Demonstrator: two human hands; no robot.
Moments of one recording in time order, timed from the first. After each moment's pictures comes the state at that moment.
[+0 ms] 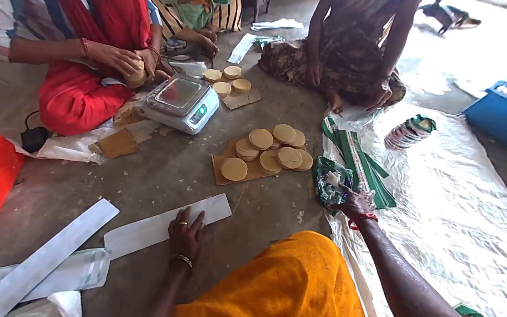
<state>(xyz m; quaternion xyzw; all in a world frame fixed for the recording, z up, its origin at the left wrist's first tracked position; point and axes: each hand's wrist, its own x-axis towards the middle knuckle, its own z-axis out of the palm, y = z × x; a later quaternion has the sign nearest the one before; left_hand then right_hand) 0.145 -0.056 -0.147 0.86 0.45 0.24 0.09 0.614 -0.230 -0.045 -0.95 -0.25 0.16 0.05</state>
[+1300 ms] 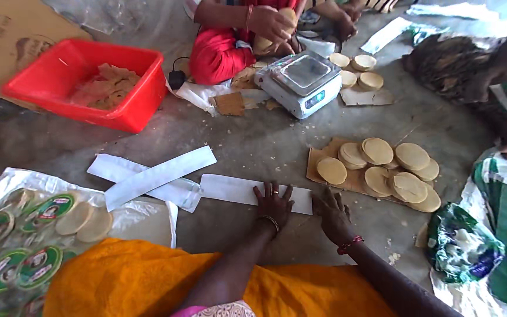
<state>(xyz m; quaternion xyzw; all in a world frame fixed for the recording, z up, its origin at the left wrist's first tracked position) 0.186 -0.042 -0.100 0.81 0.55 0.02 0.21 0.373 -0.089 -0.073 -0.73 -0.65 0.22 0.02</state>
